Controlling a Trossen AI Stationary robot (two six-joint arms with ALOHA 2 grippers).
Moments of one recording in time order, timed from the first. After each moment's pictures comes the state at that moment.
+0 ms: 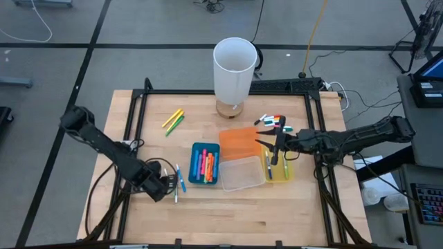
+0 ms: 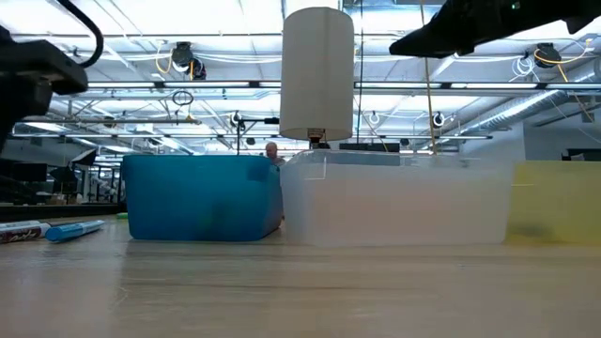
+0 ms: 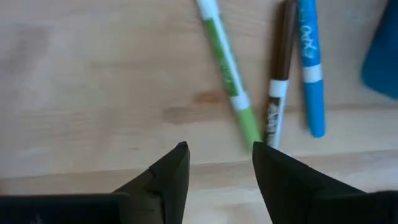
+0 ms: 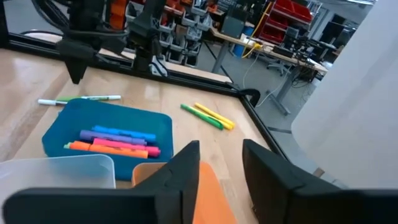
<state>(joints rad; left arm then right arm) -0.66 1.32 0.71 -0.76 -0.05 -2.29 0.14 0.91 0.52 0.21 0.40 -0.23</state>
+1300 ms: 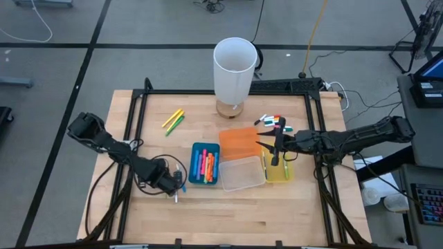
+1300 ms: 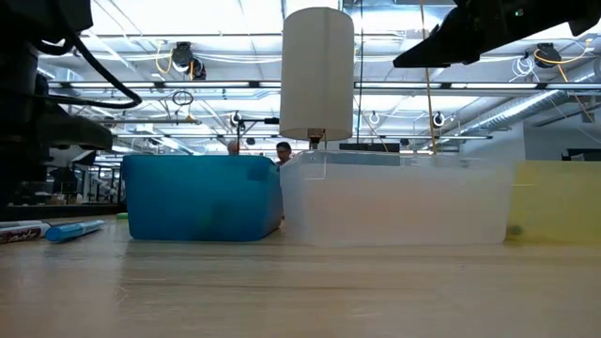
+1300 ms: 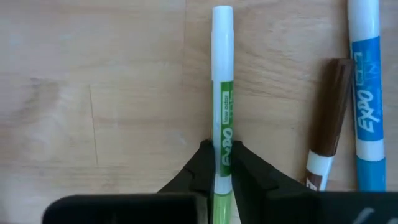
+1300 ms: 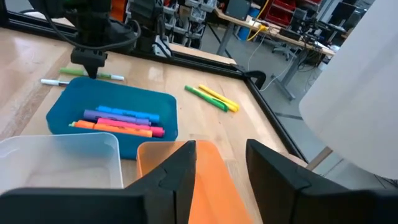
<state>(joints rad) -0.54 1.52 0.71 -0.81 0.05 -2.21 0.14 0.90 0.52 0.12 0.39 -0.20</state>
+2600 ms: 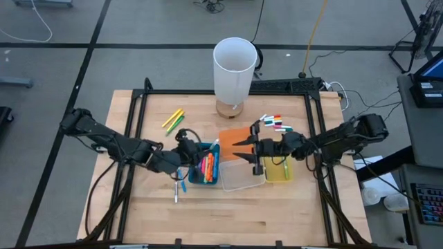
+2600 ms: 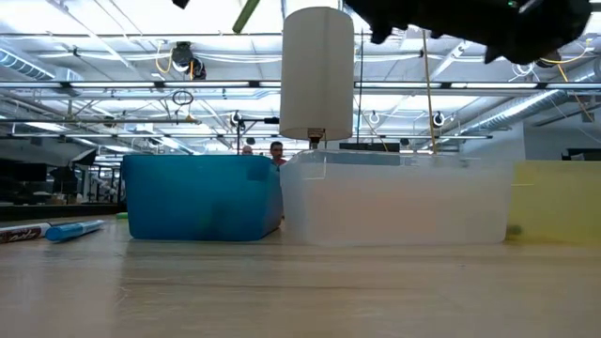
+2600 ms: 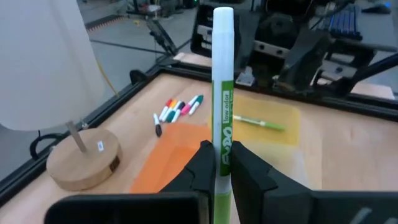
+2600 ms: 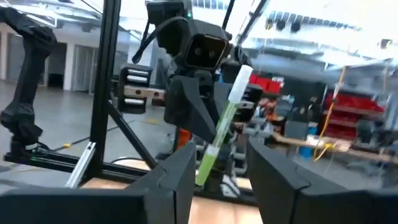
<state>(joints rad) -0.40 1.34 1.09 -0.18 -0.74 -0.32 0.11 1.44 0.57 1.14 0.00 -0.15</state>
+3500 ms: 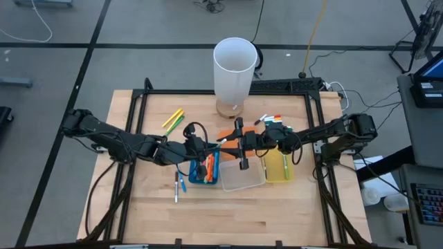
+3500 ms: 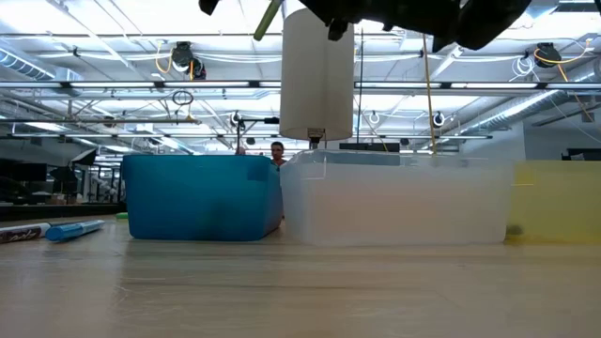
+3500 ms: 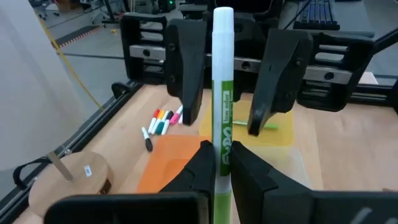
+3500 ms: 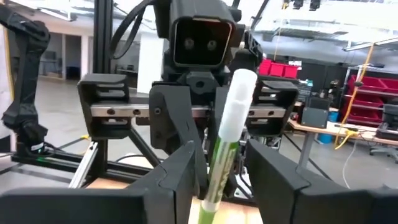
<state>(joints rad) -0.30 1.37 1.09 -0.09 -0.57 -0.15 0.02 1.56 0.83 0.95 -0.13 -0.09</state>
